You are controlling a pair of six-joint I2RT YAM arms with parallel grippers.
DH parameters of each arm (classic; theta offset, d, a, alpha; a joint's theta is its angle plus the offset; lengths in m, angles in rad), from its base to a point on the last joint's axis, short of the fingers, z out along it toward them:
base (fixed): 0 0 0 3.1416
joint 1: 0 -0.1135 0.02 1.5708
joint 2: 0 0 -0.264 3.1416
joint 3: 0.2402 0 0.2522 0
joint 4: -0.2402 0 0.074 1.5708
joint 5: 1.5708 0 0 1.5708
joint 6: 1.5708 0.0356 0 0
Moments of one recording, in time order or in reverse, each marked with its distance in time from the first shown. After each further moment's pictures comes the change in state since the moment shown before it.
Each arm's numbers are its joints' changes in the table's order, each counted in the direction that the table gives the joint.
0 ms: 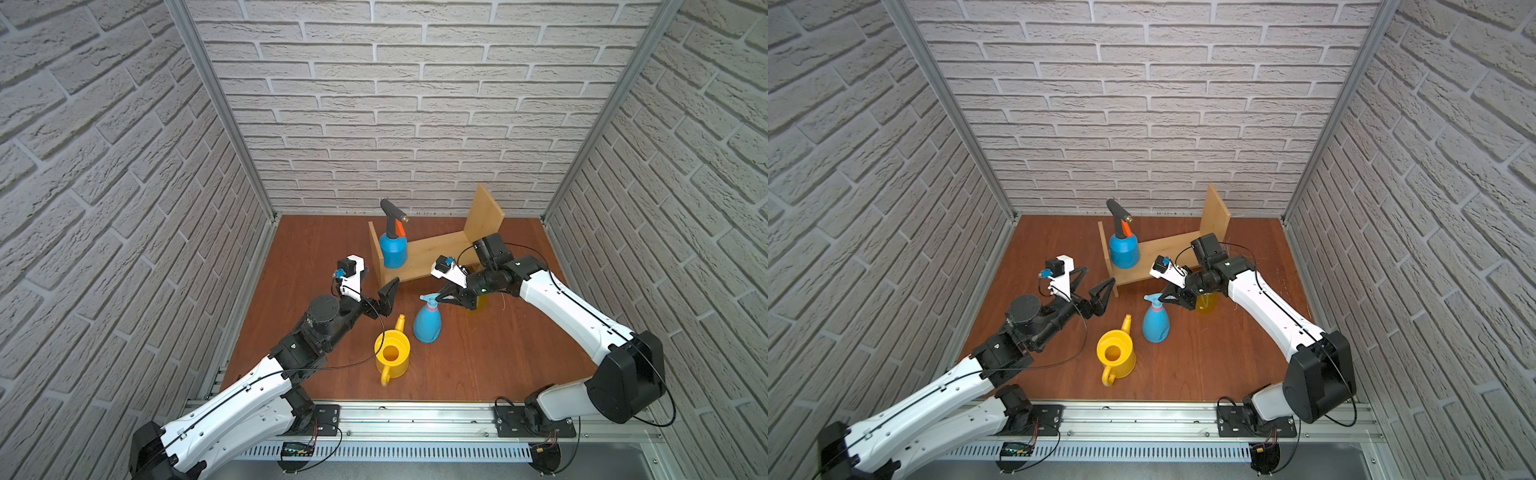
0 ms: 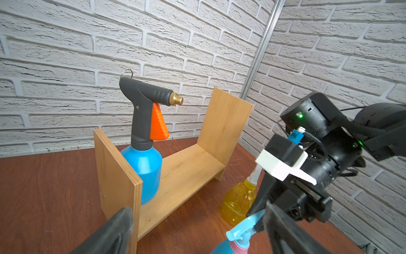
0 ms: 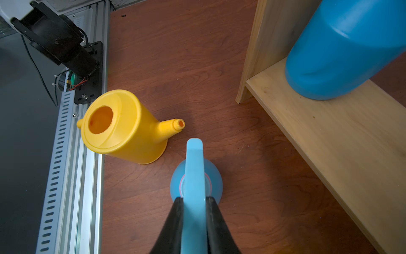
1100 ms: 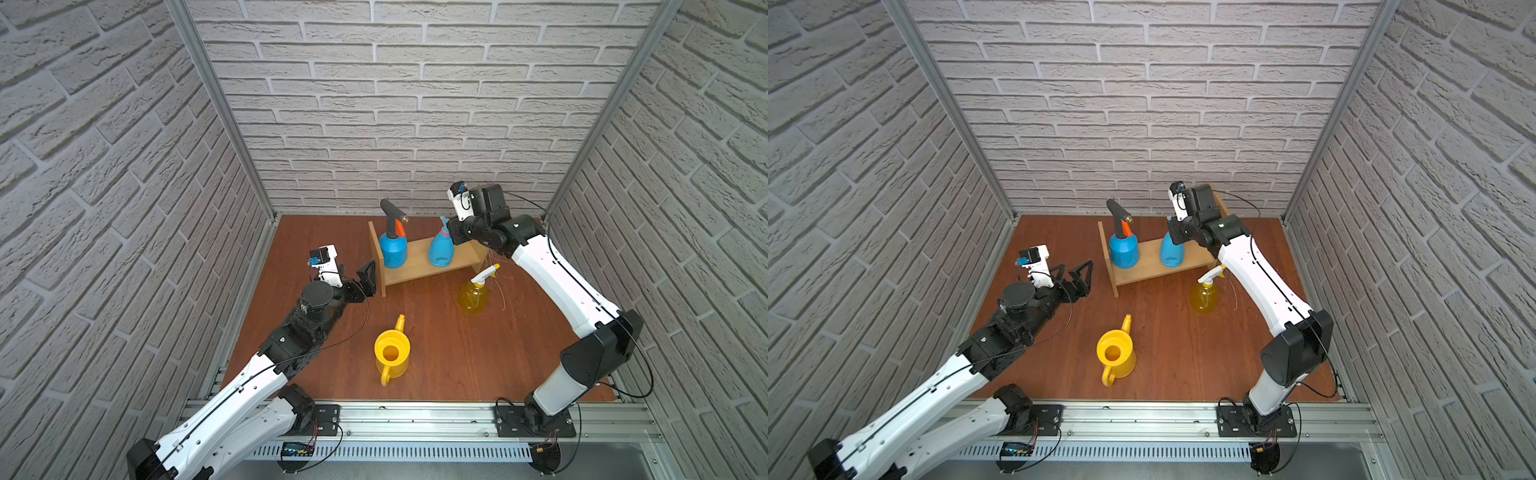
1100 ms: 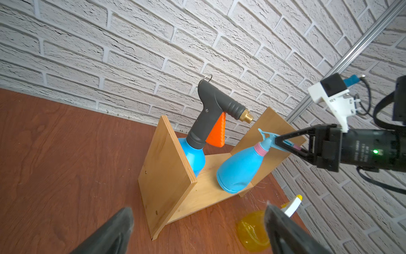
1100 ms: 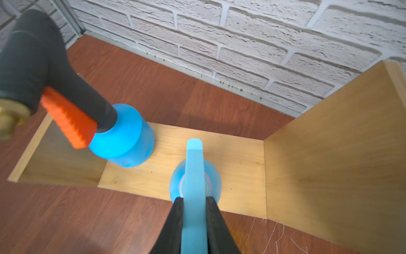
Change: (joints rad) left arm -0.131 -0.004 0.106 -0.227 -0.122 -0.260; right arm -0.019 0.257 0.575 0.056 0.752 0.690
